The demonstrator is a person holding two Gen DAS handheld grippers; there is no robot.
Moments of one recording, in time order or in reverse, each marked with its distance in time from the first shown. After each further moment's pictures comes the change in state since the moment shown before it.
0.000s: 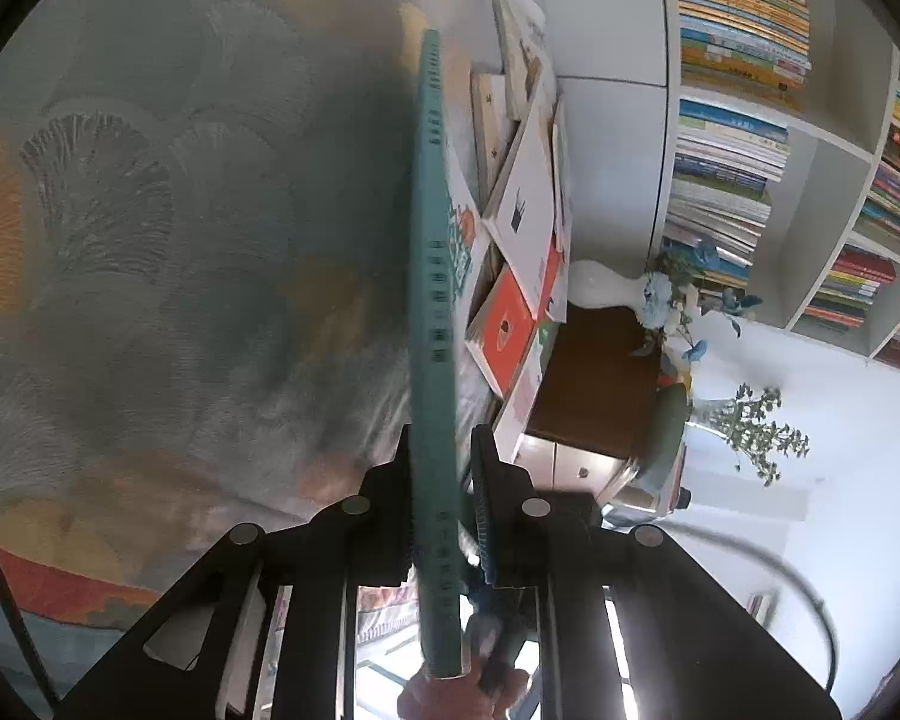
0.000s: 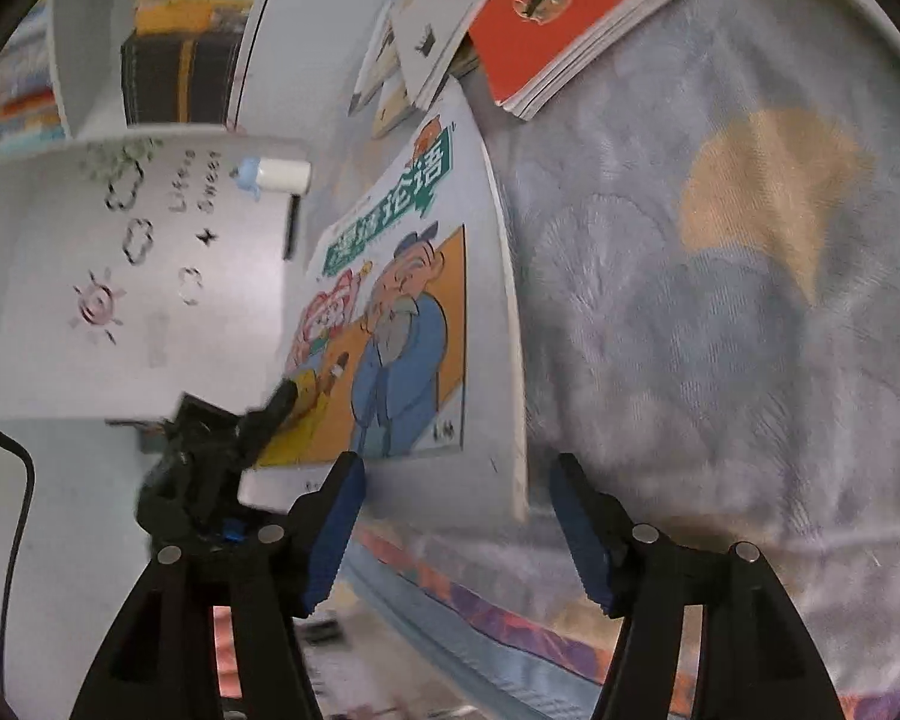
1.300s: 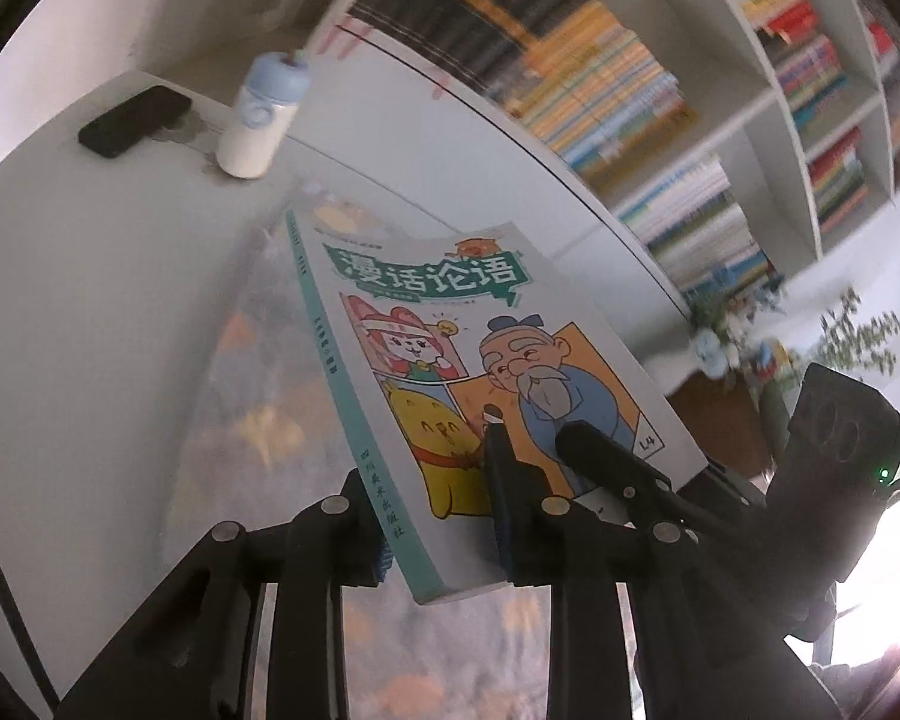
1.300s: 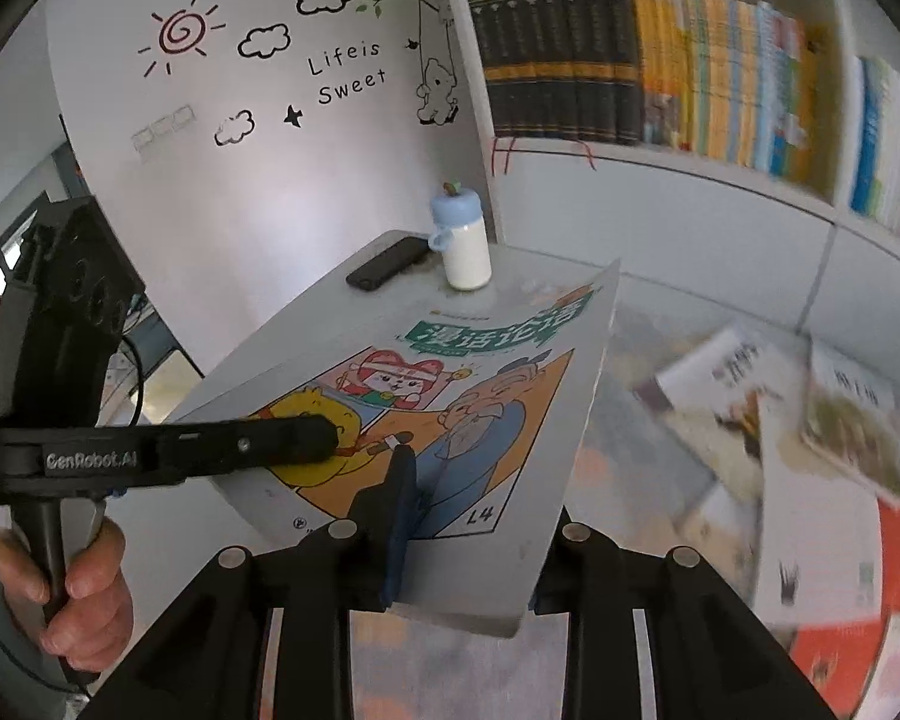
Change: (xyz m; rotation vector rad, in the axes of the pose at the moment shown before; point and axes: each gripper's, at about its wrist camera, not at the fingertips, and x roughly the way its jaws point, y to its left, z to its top) left arm -0.192 -0.130 0.154 0.649 -0.315 0.345; right arm 0.173 0.341 0.039 -0.962 -0.240 -0.477
